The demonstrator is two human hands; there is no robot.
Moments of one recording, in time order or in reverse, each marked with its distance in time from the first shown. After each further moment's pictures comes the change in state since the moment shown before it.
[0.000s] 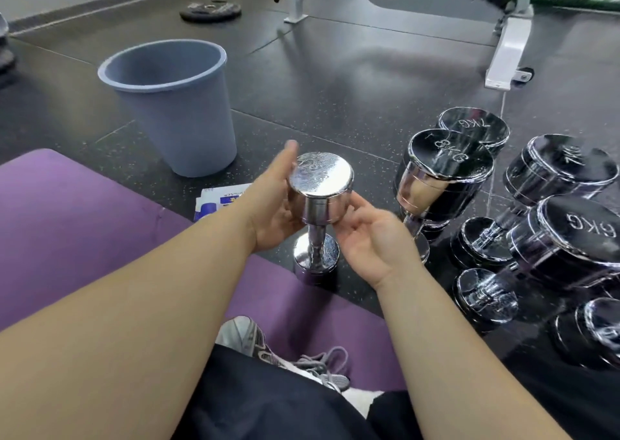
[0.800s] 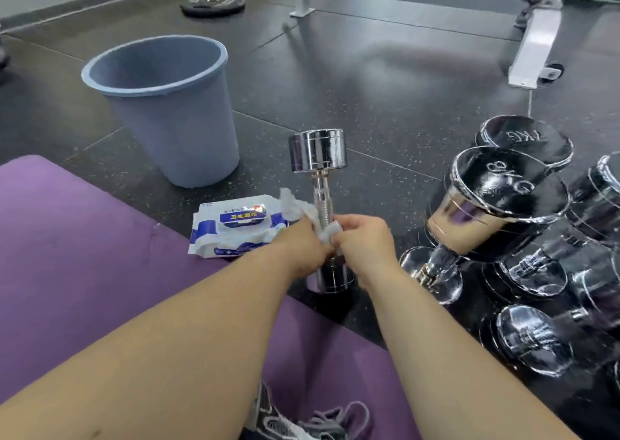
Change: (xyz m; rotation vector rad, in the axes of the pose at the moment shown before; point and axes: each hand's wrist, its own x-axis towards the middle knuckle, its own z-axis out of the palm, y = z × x) left_hand 0.078 -0.040 -0.021 1.162 0.184 0.057; right_hand 0.083 0.023 -0.015 -0.946 0.302 -0.170
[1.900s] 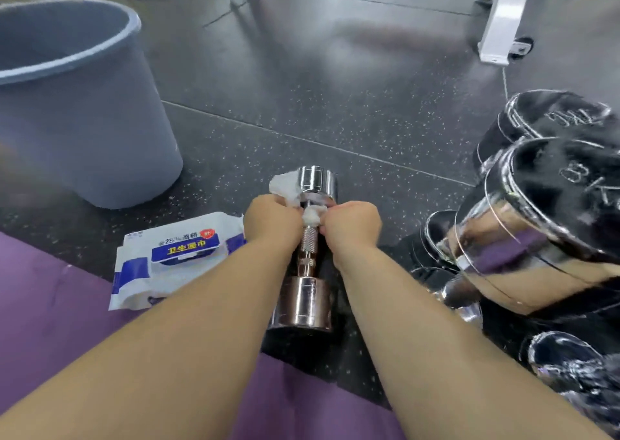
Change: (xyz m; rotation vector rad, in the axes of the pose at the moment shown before) left_hand 0.115 0.010 0.013 -0.321 0.452 -0.078; right_hand 0.115 0.024 0.010 -0.160 0.387 0.175
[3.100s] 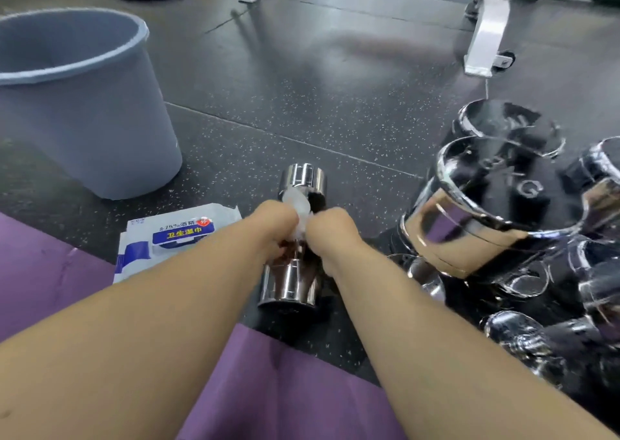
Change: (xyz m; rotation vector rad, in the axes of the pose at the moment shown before) left_hand -0.027 0.013 -0.013 -0.211 -0.387 -0.349; right_hand -0.059 -0.019 -0.039 -0.264 -0.396 0.013
